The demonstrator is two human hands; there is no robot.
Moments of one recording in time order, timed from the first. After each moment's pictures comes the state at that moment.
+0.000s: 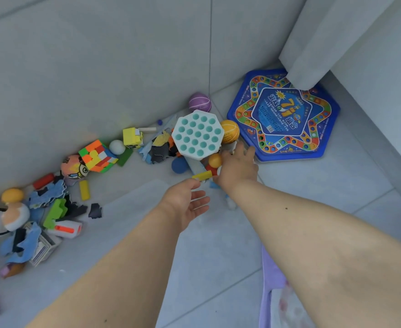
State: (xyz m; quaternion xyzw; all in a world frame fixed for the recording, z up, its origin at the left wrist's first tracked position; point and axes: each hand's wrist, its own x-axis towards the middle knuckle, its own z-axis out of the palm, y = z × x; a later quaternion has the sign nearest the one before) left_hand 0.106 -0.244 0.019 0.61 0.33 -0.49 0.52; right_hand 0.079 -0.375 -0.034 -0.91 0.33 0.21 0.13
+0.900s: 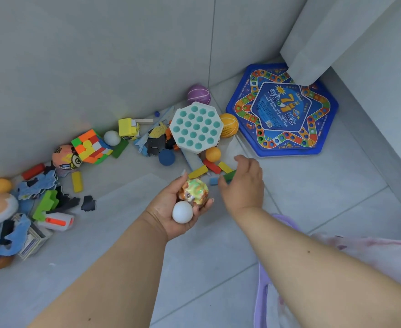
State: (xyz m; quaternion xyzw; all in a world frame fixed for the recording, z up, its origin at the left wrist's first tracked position) left_hand 0.098 -0.212 0.016 0.35 0.39 -0.60 0.61; right_hand 0.027 -0.347 -0.031 -0.87 0.42 0.00 0.26
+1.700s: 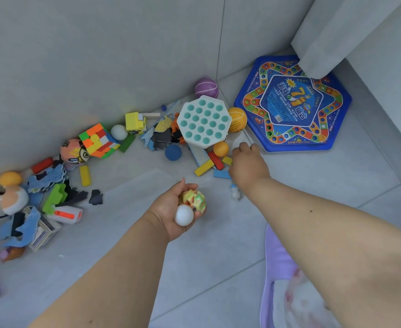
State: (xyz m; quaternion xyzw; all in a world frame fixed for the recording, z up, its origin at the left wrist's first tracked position) left_hand 0.094 -0.196 0.002 0.51 0.38 -0.53 0.56; right_hand 0.061 -0.383 -0.055 -0.95 0.24 0.18 0.09
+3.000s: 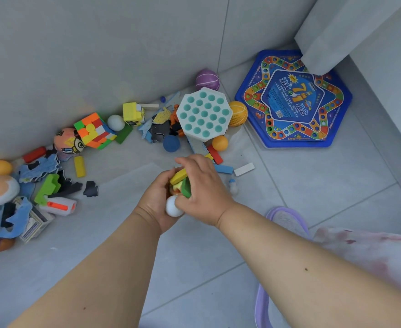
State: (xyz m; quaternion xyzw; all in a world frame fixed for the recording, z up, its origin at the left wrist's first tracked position) left_hand 0.099 -0.183 -0.008 0.44 0.30 -0.52 0.67; right_hand 0.046 -0.288 0.006 -0.90 0.11 0.09 0.41
